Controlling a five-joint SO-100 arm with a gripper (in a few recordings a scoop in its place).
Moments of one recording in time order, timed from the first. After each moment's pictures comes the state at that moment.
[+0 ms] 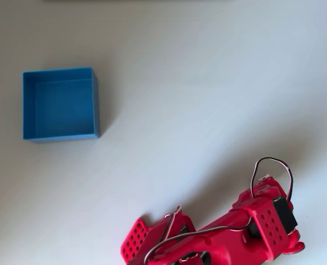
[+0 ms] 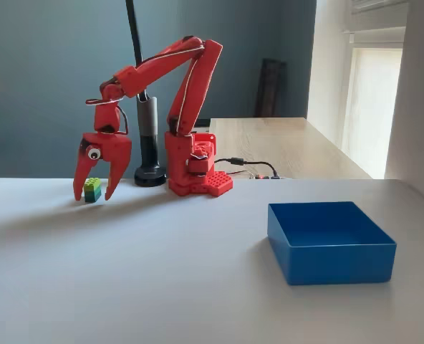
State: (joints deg) arm 70.6 116.6 139.4 46.7 -6.2
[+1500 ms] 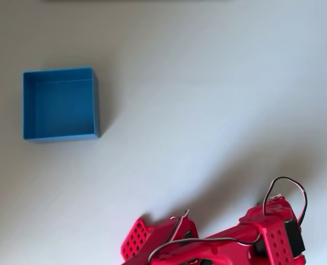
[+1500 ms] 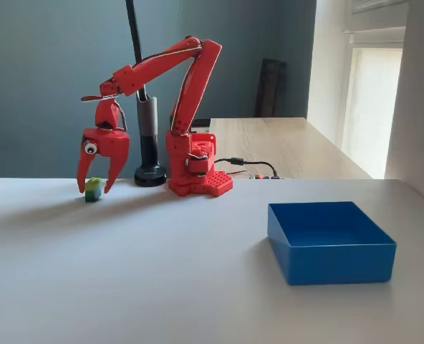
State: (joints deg) arm 80.2 116.6 139.4 46.6 -6.2
